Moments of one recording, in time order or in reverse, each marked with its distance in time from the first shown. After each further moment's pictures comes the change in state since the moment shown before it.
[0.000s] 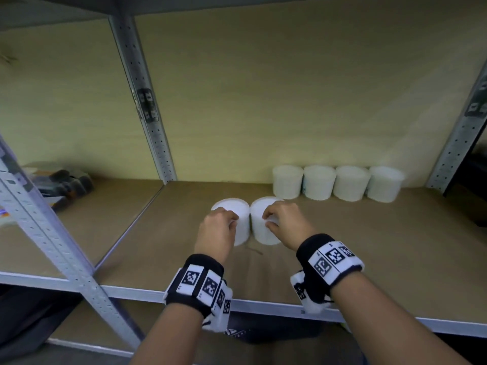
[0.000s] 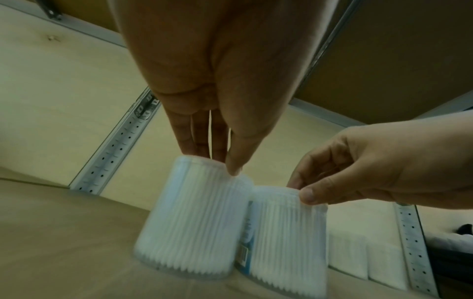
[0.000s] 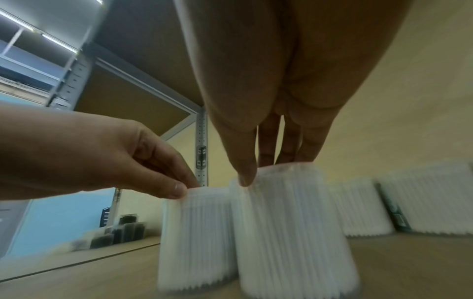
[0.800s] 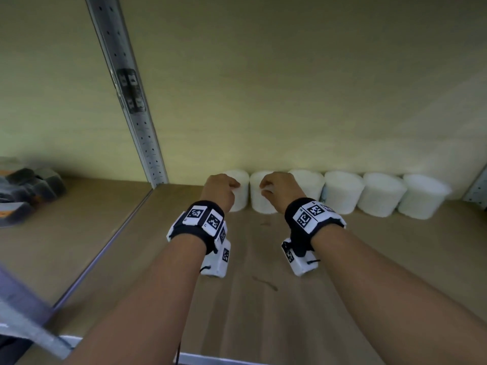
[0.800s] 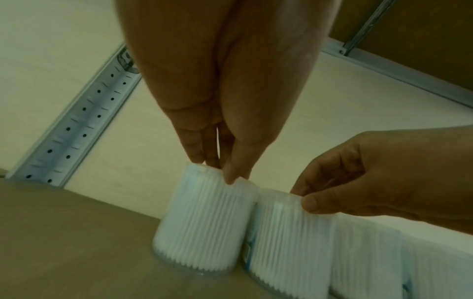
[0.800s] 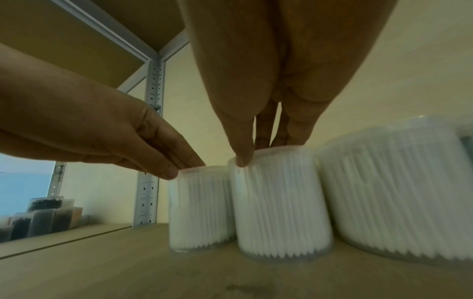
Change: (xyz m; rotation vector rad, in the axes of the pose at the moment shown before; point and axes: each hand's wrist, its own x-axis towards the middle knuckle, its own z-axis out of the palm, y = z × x) left_hand 0.160 -0.042 0.029 -0.022 -0.169 -0.056; right_hand 0.155 0.025 0.025 0.060 0.043 0.103
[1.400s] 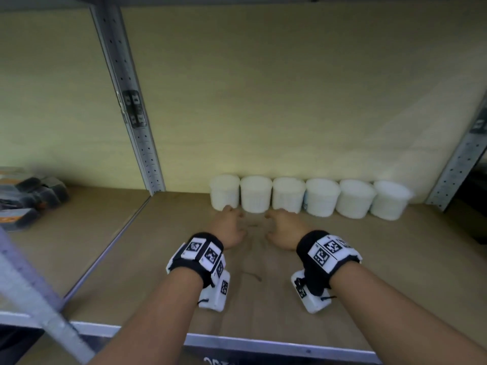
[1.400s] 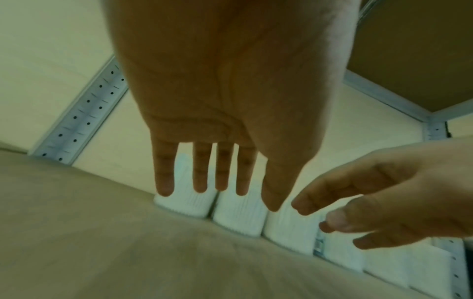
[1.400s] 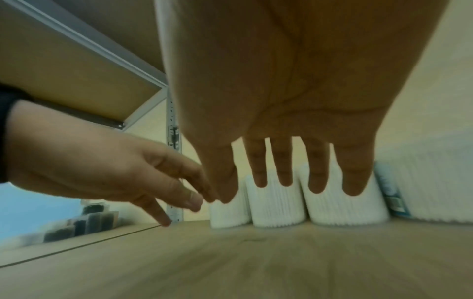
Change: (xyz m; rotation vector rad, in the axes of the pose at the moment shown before) left_hand -0.068 0.024 0.021 0.099 -0.320 0.022; right_hand -0.094 0.010 -0.021 -0.156 -0.342 0.121
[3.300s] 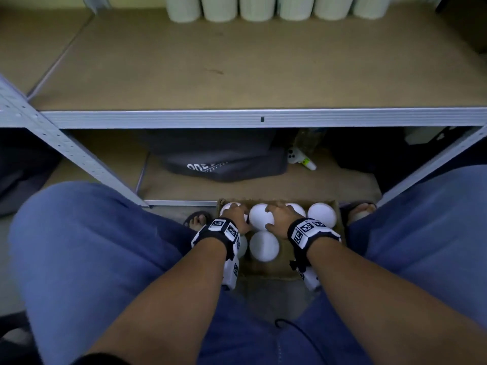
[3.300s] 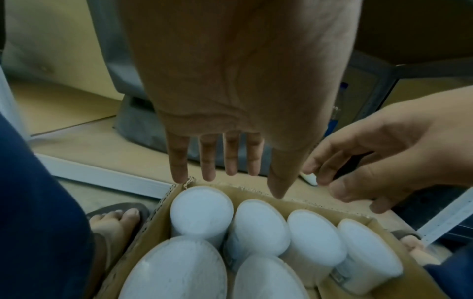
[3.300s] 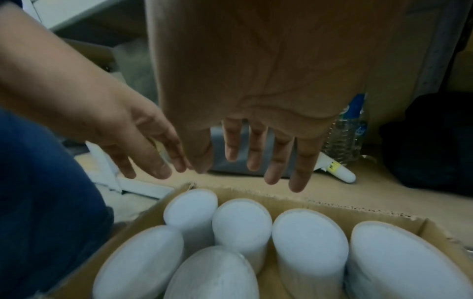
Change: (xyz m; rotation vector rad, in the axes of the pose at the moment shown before) left_hand -0.250 -0.003 0.333 0.019 -0.511 -0.188; right_hand -0.252 0.103 0.310 -0.016 -0.395 0.188
